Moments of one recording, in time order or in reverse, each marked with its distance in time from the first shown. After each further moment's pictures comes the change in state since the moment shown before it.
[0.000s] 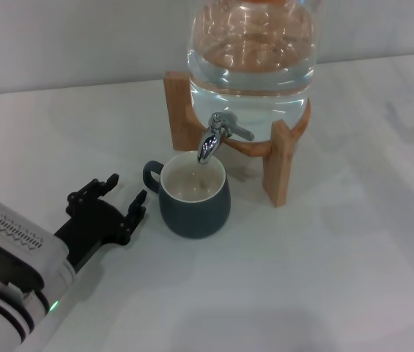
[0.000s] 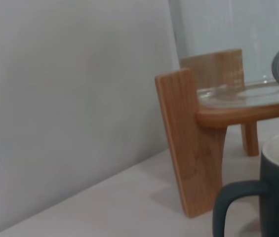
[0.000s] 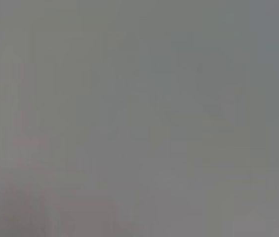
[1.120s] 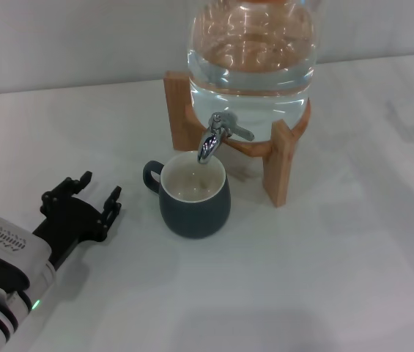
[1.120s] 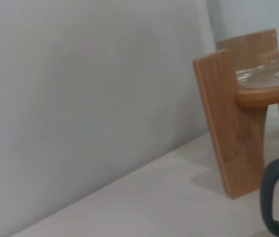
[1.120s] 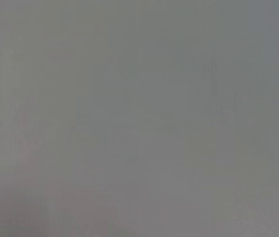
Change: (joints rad) left arm 0.024 0.002 -0.058 -0.019 -0.031 0.003 0.083; right arm 0.004 -0.002 -0.001 -0.003 0.000 -0.005 0.000
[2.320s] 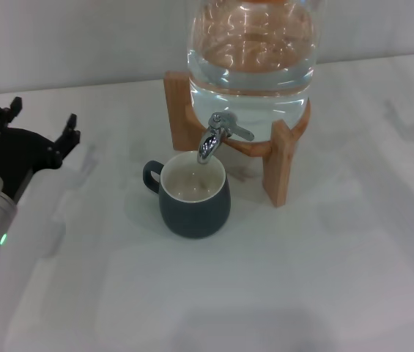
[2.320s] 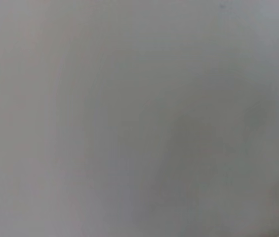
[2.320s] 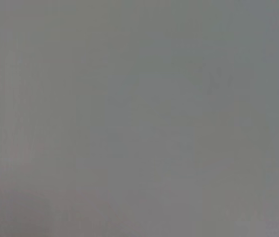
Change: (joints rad) left arm -0.068 0.007 -0.274 -0.012 0.000 0.056 0.051; right arm 0.004 0.001 -0.007 -0.011 0.000 -0.001 0.000
